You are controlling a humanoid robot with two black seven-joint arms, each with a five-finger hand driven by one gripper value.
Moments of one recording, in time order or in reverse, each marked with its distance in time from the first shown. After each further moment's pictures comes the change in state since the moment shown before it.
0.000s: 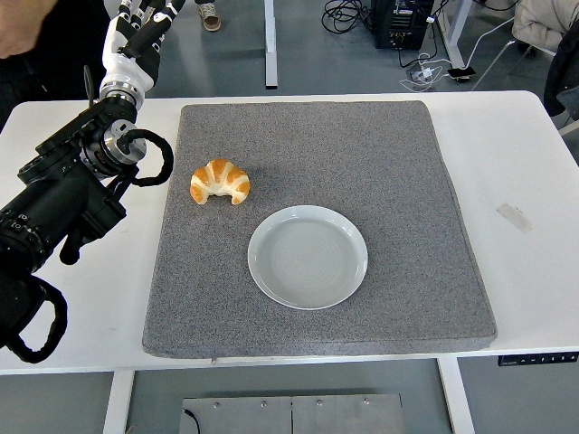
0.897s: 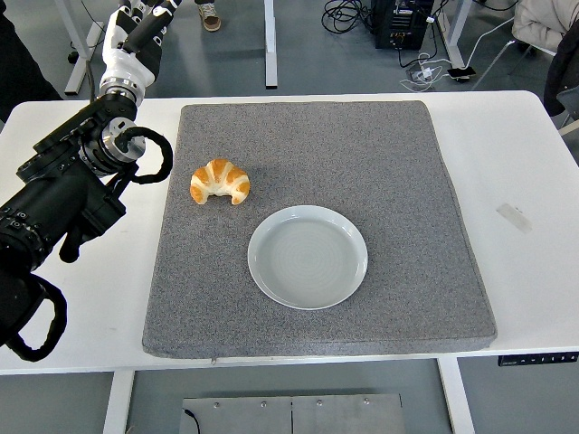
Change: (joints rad) left arm -0.006 0.002 0.000 0.000 -0.012 -0.041 -0.009; right arm 0.000 0.000 0.000 0.000 0.000 0.000 0.000
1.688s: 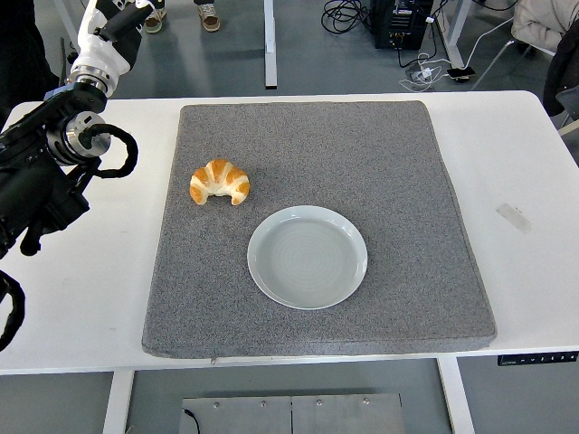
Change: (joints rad) left arm -0.029 0.118 0.179 -0.002 0.006 -0.141 0.000; right arm 0.000 0.000 0.000 0.000 0.000 0.000 -0.001
